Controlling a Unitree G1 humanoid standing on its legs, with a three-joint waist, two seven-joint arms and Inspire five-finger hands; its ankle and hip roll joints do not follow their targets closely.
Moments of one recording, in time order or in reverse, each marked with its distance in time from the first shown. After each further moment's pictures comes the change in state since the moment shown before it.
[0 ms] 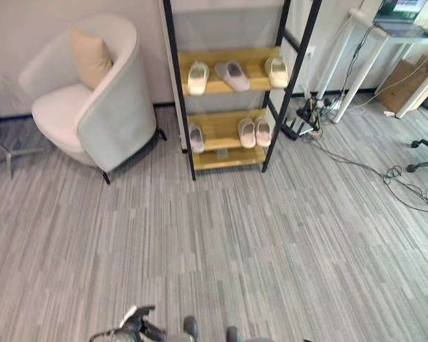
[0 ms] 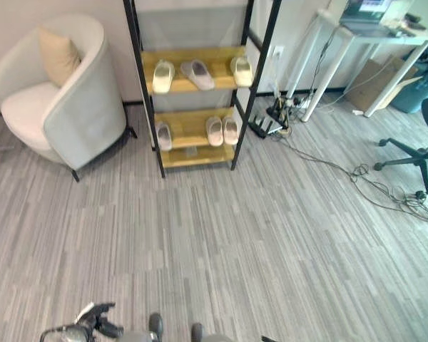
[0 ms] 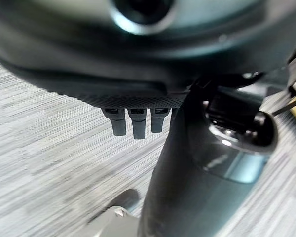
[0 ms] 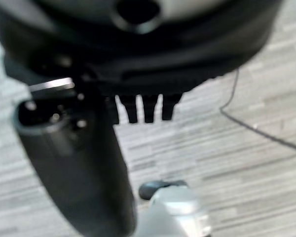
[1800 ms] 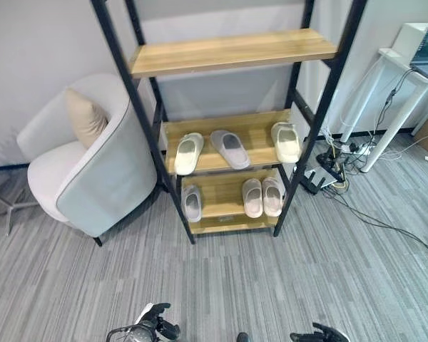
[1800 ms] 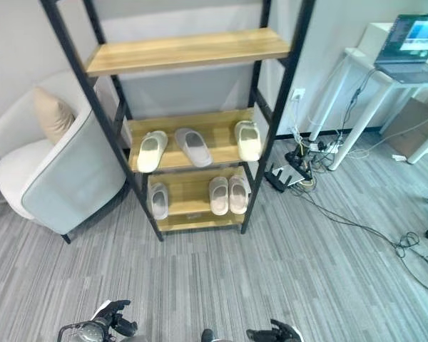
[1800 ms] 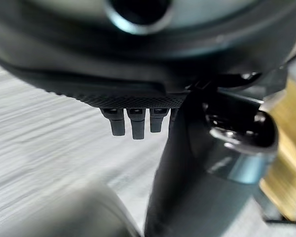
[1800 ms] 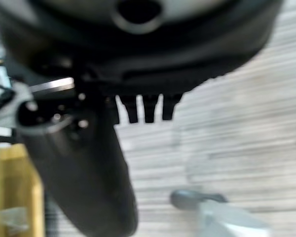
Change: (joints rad) left arm 0.022 -0.119 -0.039 0.013 0.080 -0.005 0.019; right arm -0.086 -0.070 0.017 -0.028 -0.023 0.011 -0.041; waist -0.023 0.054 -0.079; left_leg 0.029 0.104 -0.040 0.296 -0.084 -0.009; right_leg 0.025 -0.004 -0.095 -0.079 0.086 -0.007
